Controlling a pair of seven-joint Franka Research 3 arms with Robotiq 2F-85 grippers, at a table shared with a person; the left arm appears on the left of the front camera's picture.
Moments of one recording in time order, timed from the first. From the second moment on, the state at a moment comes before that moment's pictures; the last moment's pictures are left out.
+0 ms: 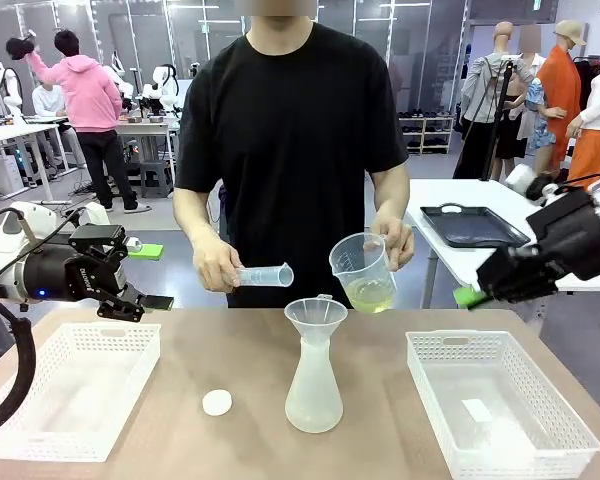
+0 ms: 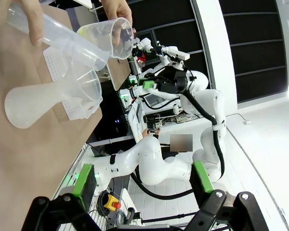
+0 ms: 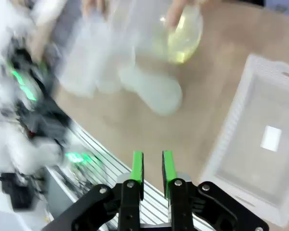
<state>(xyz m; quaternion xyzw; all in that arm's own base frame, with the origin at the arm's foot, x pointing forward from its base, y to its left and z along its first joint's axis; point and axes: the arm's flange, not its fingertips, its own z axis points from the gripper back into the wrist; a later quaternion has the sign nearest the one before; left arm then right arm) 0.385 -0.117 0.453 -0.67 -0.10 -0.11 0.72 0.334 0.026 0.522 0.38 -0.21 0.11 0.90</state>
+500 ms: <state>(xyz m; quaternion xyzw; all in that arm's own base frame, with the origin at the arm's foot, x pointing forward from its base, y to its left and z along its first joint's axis) 0.385 -0.117 0.453 -0.67 -0.10 -0.11 0.72 0.363 -0.001 0.484 0.51 -0.24 0.01 0.83</state>
